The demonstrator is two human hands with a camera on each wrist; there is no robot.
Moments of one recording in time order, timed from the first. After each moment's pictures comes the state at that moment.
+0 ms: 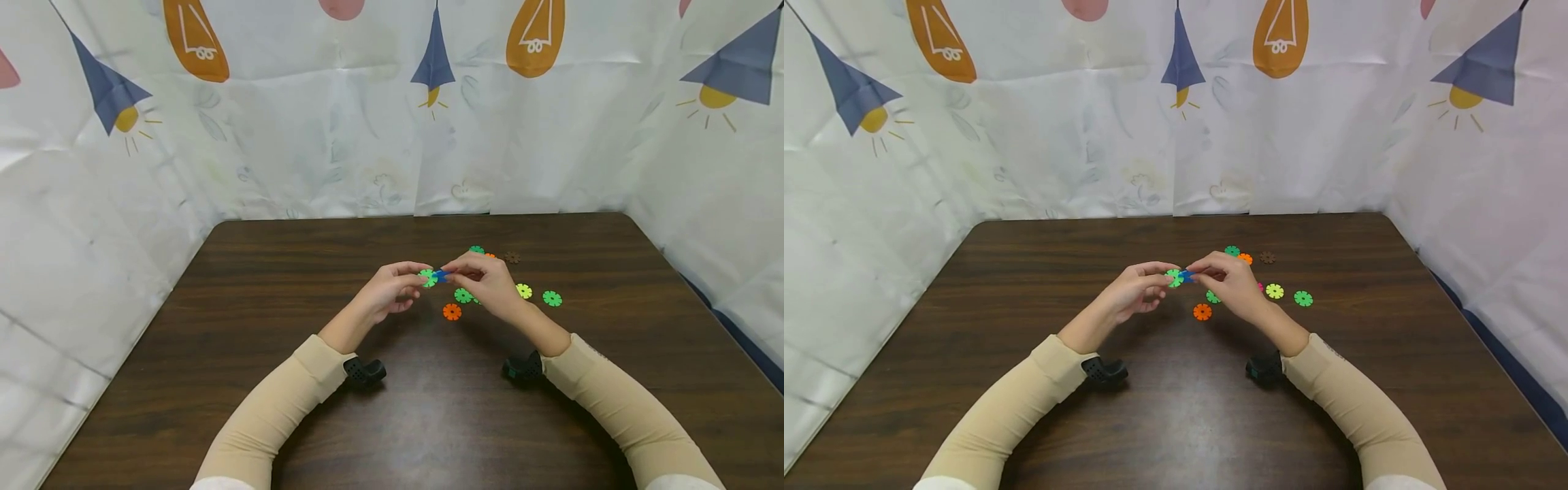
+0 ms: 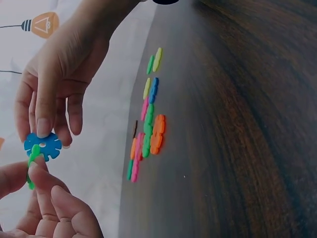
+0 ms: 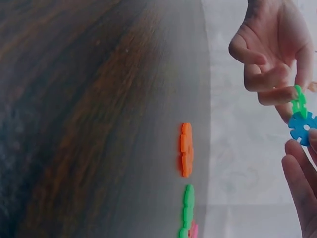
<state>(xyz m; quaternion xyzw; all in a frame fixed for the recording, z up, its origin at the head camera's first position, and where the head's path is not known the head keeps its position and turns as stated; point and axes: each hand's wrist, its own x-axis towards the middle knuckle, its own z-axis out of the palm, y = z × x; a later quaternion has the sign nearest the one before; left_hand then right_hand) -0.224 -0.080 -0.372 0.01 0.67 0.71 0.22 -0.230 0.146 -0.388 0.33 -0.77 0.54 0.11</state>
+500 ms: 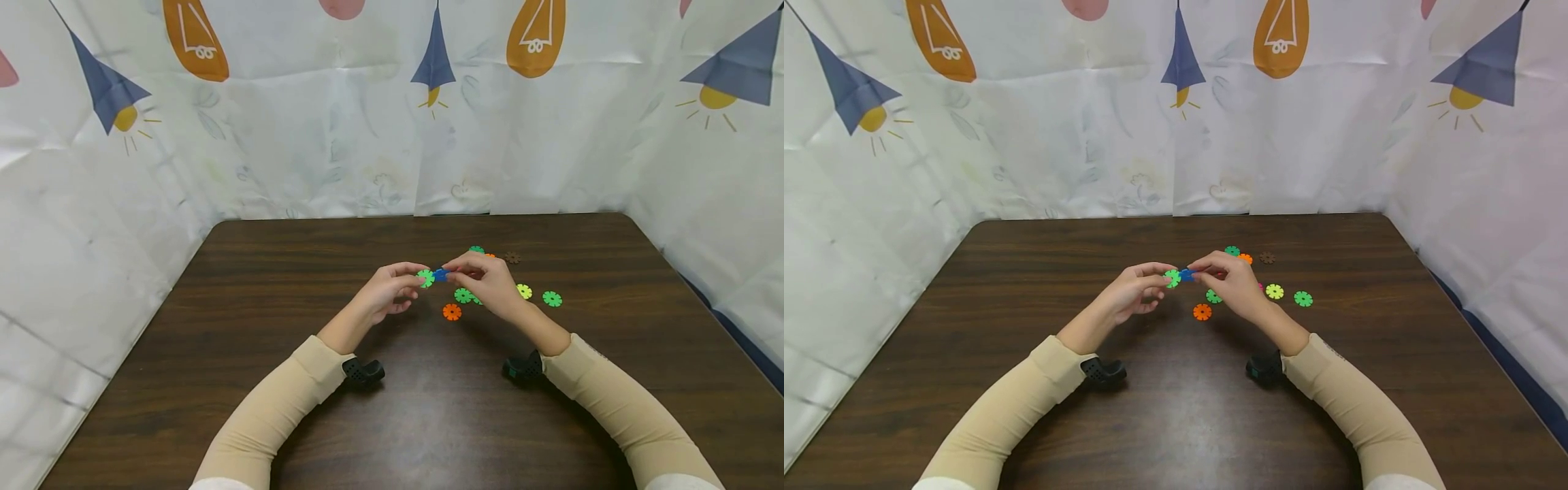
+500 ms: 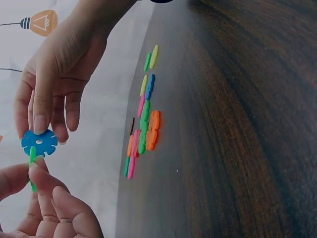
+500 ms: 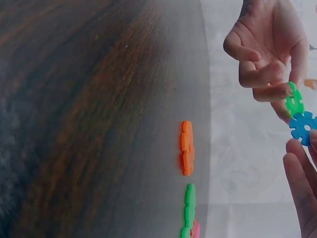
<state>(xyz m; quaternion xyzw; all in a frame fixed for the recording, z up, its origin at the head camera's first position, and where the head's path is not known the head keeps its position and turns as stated) -0.226 -0.083 -0.376 0.00 0.67 0.71 0.21 -0.232 0.147 -0.389 0.31 -0.77 0.55 0.09</state>
